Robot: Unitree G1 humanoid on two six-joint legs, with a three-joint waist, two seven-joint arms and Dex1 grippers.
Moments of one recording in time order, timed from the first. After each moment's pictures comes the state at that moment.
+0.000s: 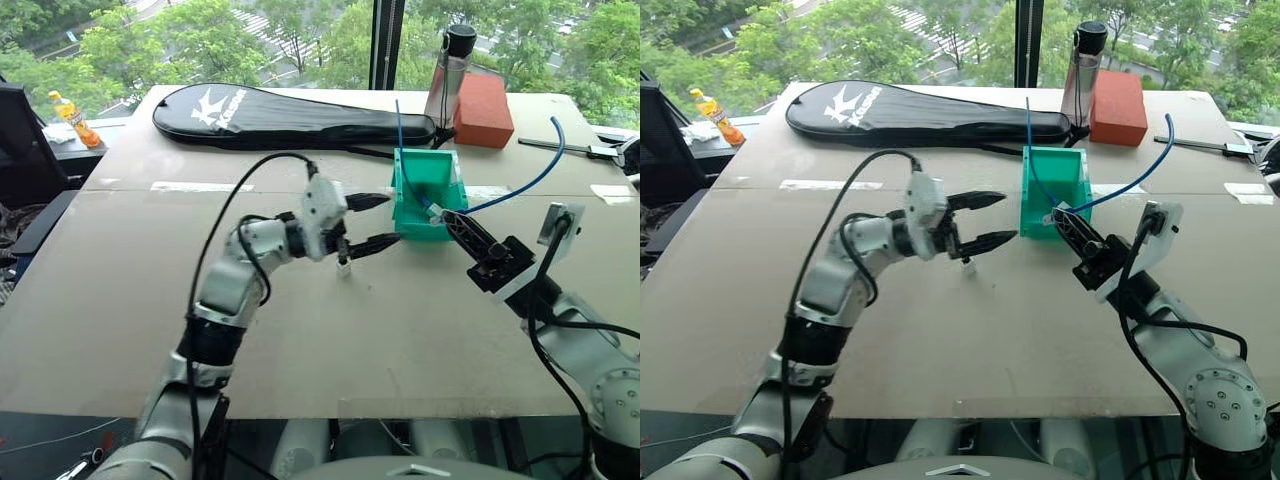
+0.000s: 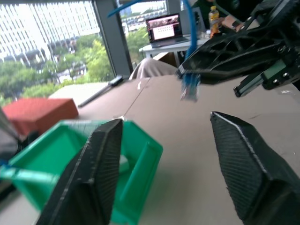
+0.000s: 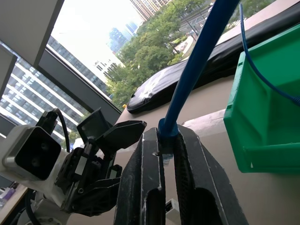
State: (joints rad) left arm -0.51 0.44 -0.13 -0.07 -0.42 0.27 -0.96; right arm -0.03 -0.44 -0.15 -0.69 1.45 0.58 -0.15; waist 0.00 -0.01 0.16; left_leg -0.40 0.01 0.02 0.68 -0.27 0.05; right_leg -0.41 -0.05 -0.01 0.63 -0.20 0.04
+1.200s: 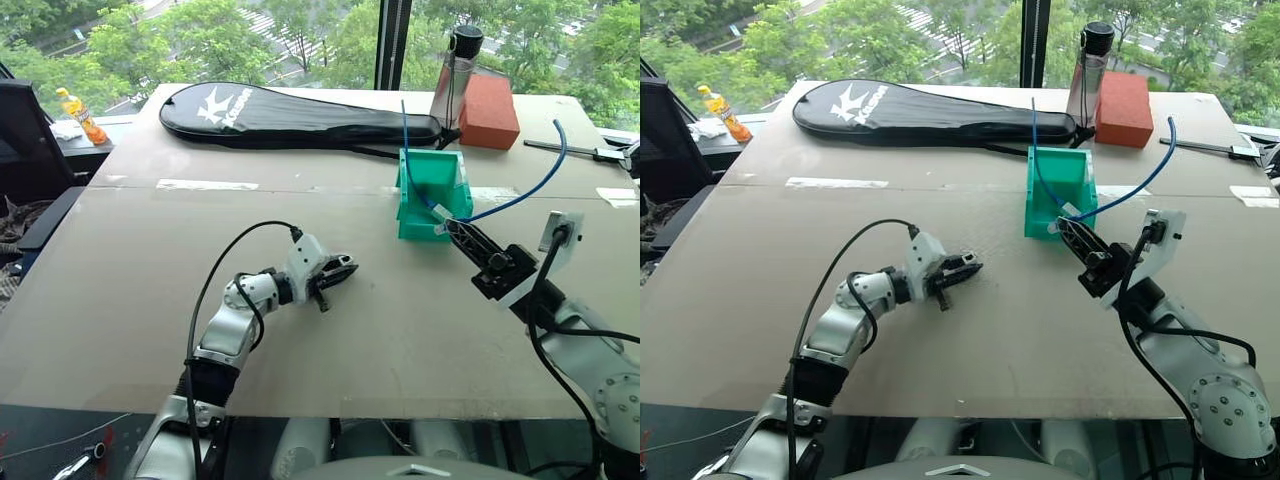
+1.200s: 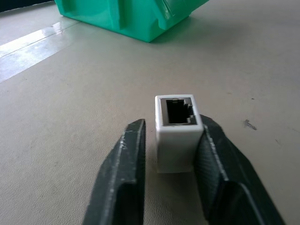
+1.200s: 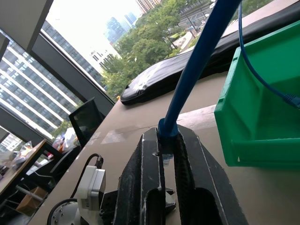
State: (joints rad) left arm -0.32 0.39 -0.17 0.17 -0.17 0.06 -0.86; right arm 0.02 -0.46 -0.15 -0.70 1.38 0.58 -0.08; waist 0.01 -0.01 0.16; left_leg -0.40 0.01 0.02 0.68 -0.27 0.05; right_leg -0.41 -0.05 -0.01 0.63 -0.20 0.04
